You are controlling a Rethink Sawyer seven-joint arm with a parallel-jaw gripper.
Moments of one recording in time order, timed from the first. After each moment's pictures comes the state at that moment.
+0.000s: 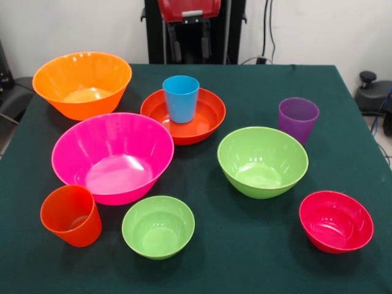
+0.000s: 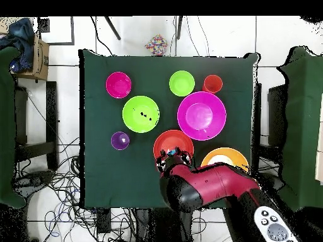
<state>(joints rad) -0.82 -0.96 0.62 2.20 -0.69 0.21 1.90</state>
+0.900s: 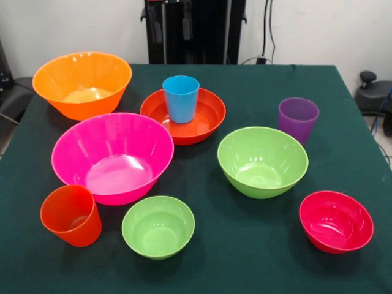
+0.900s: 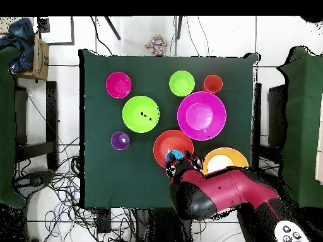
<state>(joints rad) -0.98 -1.05 0.81 2.26 -0.75 0.29 1.90</state>
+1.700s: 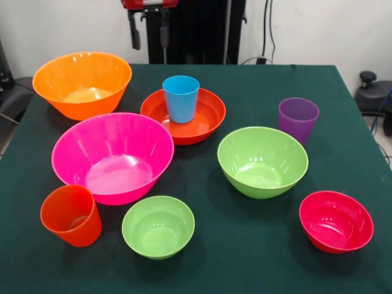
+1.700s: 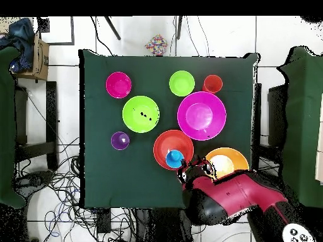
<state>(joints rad) -1.06 -1.00 0.82 2.26 -0.93 0.29 1.90</state>
